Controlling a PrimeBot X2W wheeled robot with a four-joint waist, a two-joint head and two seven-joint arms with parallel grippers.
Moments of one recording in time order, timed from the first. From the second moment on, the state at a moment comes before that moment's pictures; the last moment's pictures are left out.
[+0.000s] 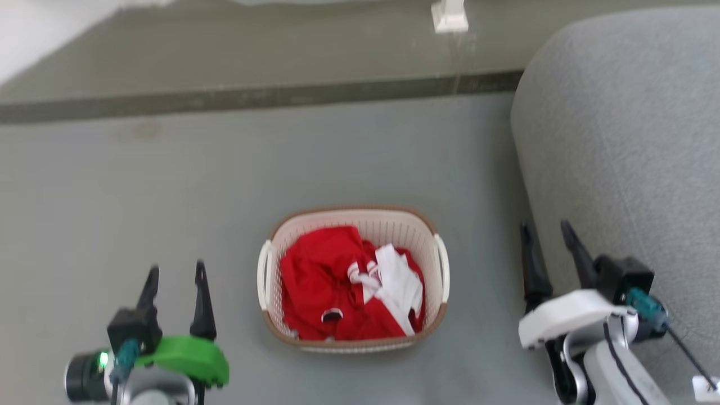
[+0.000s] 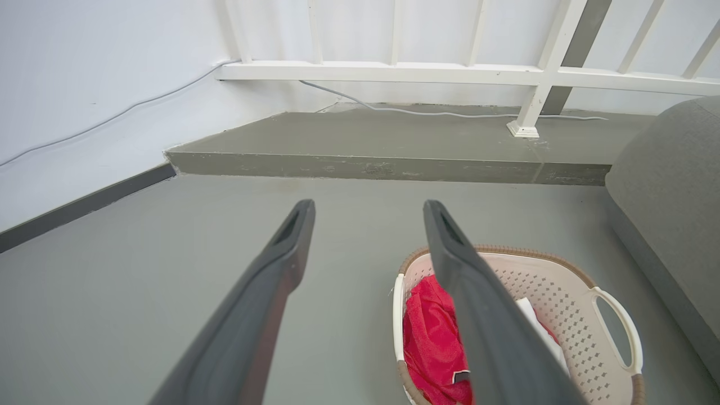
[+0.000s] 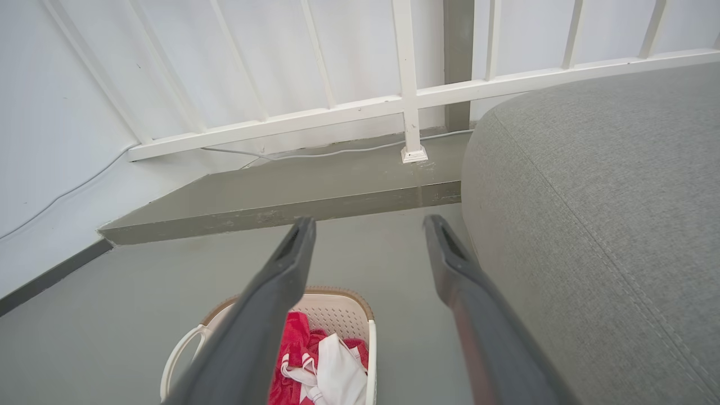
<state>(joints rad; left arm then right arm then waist) -0.07 0.03 -0.12 0.28 -0.21 0.06 -0.25 -0.06 -0.05 0.21 0.24 0.26 -0.08 -0.25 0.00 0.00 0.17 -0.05</state>
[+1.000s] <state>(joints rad) 0.11 0.04 -0.12 0.17 -0.22 0.08 -0.25 0.03 -0.04 0.23 0.22 0.26 -0.09 -0.25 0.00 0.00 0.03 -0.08</state>
